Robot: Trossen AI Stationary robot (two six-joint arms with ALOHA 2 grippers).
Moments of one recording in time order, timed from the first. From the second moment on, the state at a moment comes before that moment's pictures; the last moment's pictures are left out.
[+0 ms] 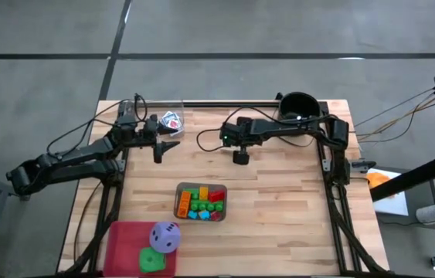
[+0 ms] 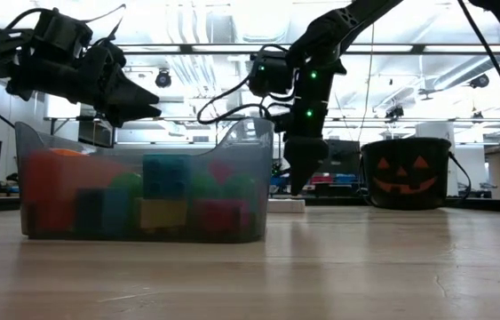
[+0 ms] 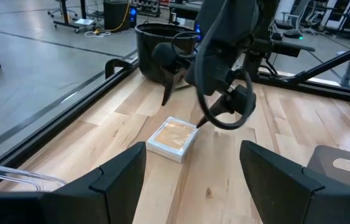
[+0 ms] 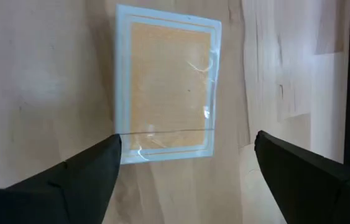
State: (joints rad) left arm 0.63 0.81 0.26 0.29 0.43 0.00; right arm -0.25 1.97 1.40 -0.72 0.29 -0.15
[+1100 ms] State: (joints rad) left arm 0.63 0.81 0.26 0.29 0.43 0.00; right arm -0.30 2.00 1.40 -0.71 0.18 -0.18
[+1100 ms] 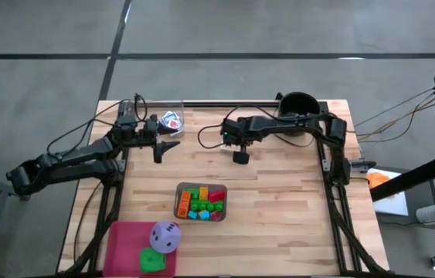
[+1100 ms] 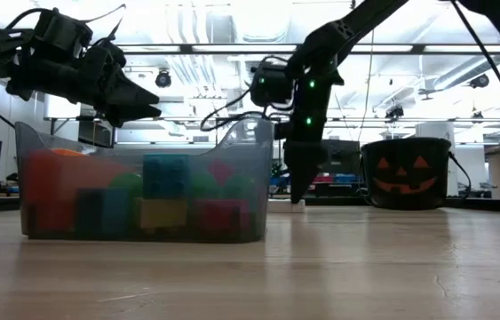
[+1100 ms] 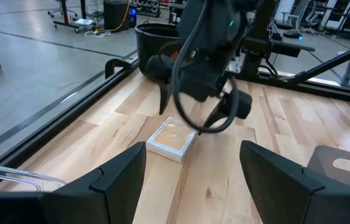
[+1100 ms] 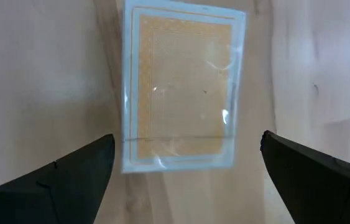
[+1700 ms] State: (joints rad) left arm 0.63 0.81 0.26 0.29 0.43 0.00; right arm -0.33 2.09 1.42 -0.69 0.04 -0.30
